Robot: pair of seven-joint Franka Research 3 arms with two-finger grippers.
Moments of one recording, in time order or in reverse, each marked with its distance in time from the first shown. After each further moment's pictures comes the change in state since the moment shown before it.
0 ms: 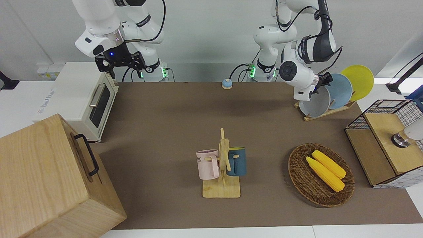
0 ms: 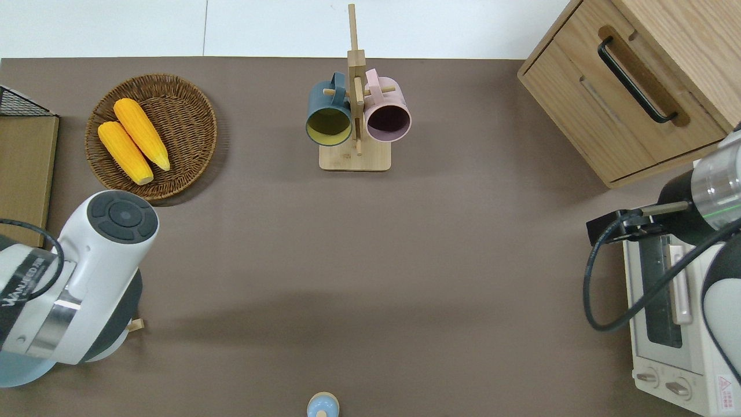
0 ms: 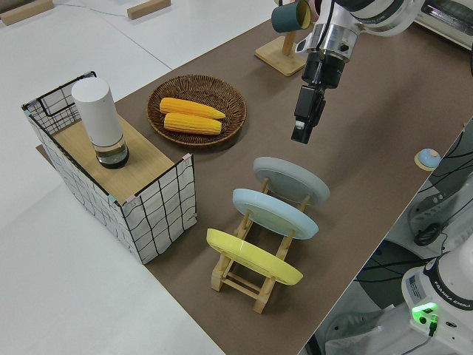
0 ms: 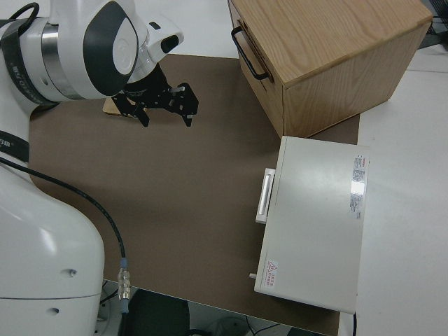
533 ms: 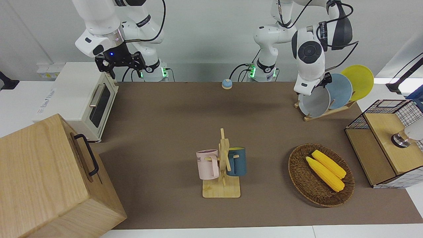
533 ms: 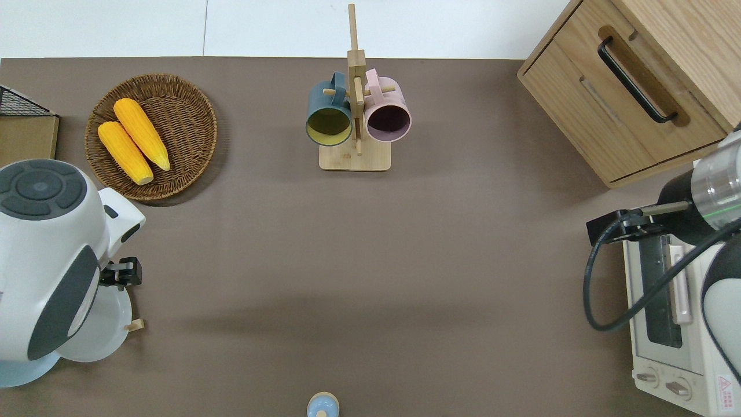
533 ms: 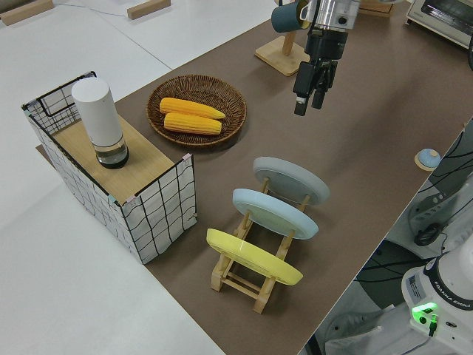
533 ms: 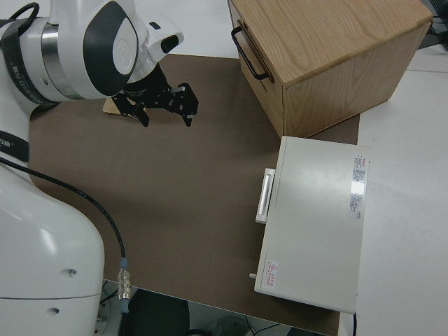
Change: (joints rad) left arm 0.007 0.000 0.032 0.134 -0.291 0.019 0.193; right arm 0.000 0.000 0.000 0.000 0.000 0.000 0.000
